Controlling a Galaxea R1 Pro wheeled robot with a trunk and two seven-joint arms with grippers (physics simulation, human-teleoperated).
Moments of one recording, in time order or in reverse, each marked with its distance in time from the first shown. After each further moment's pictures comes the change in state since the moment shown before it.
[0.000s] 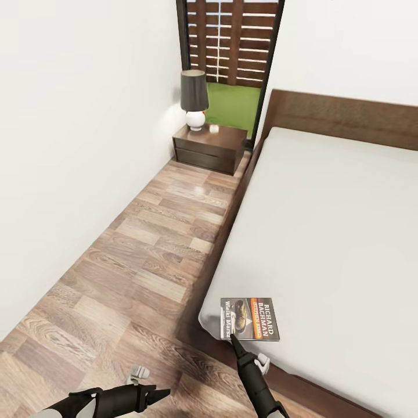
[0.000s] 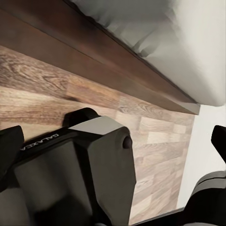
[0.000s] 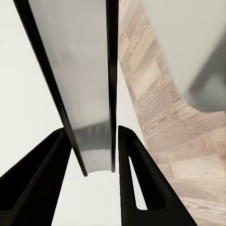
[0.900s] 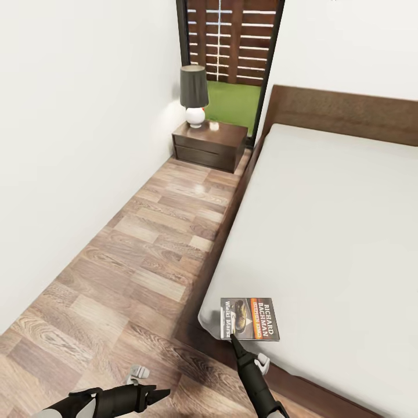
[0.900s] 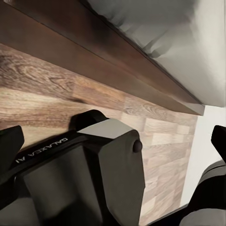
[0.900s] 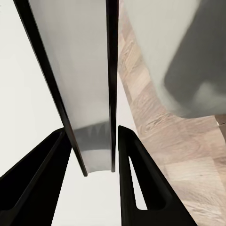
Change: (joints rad) left arm 0.000 0.001 0.000 0.000 -0.001 -0.001 -0.001; right arm 0.000 0.000 0.000 0.000 0.000 0.001 0.000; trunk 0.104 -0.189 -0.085
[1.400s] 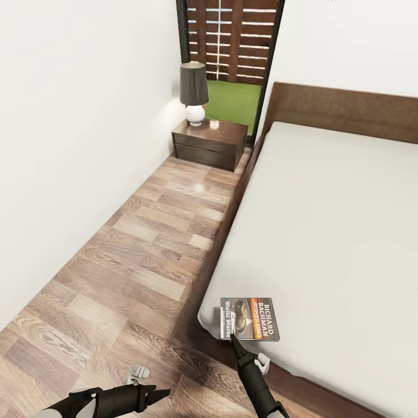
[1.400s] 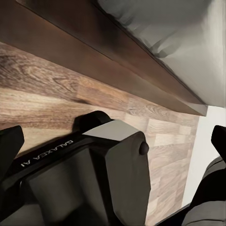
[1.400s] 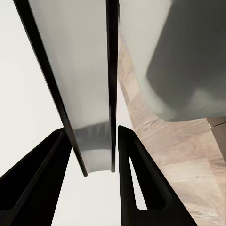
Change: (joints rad) left arm 0.000 0.000 0.000 0.000 0.000 0.000 0.000; right arm 0.000 0.000 -0.001 0.000 0.000 0.000 0.000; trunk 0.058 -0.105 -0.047
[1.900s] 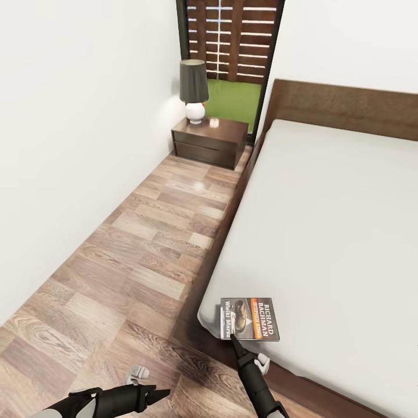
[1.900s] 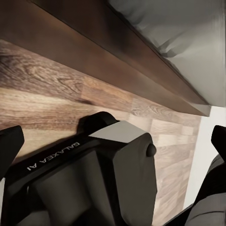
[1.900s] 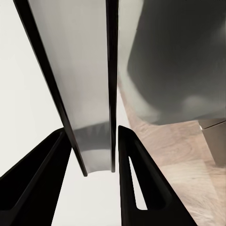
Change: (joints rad) left arm 0.000 0.001 0.000 0.000 0.000 0.000 0.000; right arm 0.000 0.001 0.000 0.000 0.000 0.000 0.000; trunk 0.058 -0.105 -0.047
